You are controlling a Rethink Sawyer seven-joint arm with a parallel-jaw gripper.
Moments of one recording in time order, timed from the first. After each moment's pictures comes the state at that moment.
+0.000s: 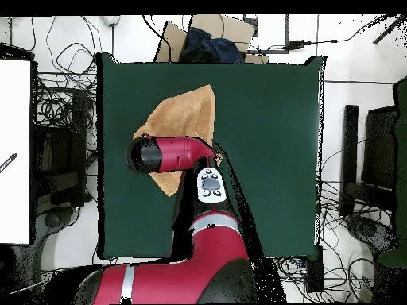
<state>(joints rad) -0.07 -0.45 0.10 1.54 -0.09 0.41 2.29</state>
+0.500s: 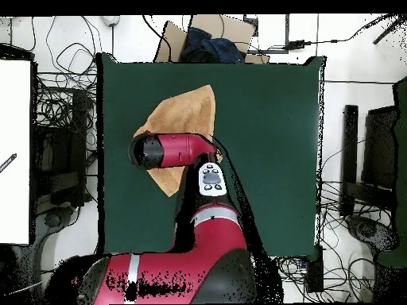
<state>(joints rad) -0.07 -0.40 0.10 1.49 -0.09 0.42 2.29</state>
